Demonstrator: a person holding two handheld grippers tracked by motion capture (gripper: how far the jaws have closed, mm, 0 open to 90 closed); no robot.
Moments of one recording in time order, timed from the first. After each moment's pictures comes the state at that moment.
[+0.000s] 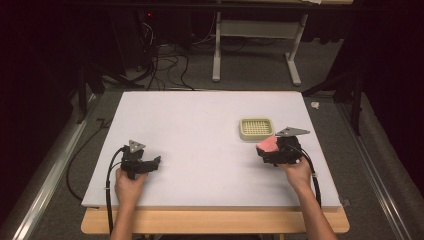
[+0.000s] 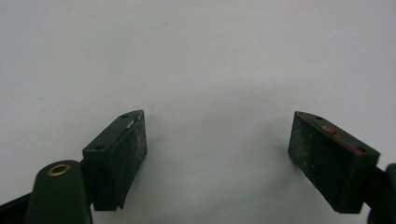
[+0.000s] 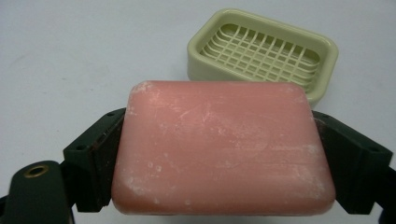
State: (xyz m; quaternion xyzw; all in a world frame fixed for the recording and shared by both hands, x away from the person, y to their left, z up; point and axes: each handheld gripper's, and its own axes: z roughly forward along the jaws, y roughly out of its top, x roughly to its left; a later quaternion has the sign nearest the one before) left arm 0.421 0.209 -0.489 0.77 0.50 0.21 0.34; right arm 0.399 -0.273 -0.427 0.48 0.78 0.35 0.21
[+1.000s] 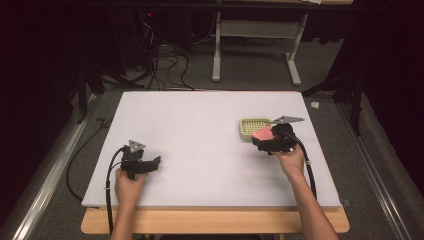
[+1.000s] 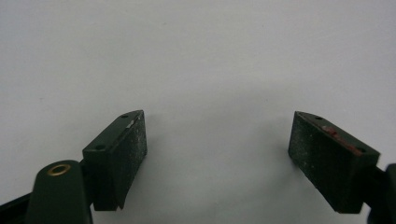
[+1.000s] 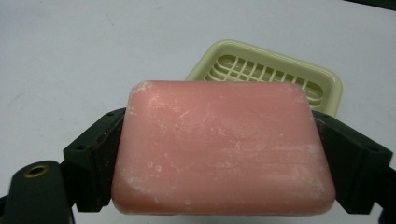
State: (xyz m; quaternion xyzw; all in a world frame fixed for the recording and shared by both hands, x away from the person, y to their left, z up) left arm 0.421 0.209 -0.489 0.77 0.50 0.21 0.34; right arm 0.432 -0.262 -0.416 0.49 0.77 0.36 0.20
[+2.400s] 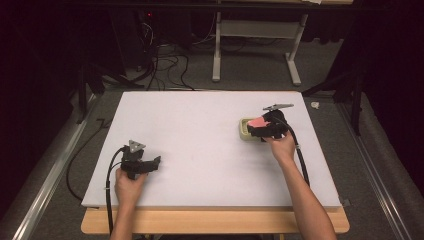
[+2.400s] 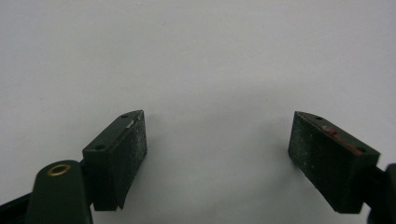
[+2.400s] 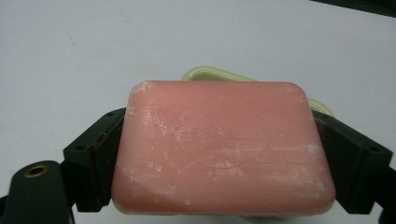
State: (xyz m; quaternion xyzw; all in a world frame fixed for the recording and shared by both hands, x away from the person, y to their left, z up) left arm 0.421 0.209 -0.489 0.77 0.50 0.21 0.34; right arm 0.483 -0.250 -0.417 0.52 0.76 0.34 0.20
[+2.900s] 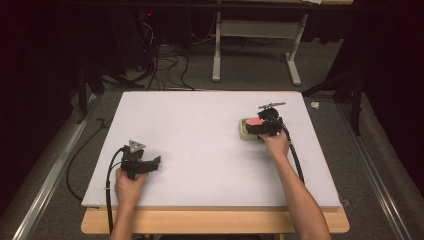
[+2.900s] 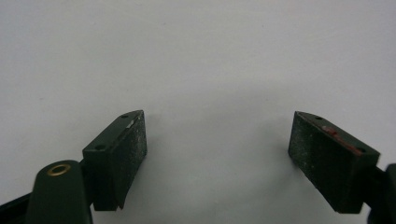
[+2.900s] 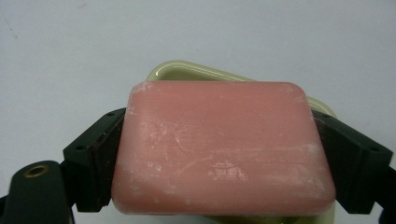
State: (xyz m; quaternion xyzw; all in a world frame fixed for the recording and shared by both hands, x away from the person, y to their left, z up) left arm 0.421 0.209 -0.489 0.77 0.50 0.21 0.34; right arm 0.508 -0.244 -0.438 0.56 0.75 0.29 0.20
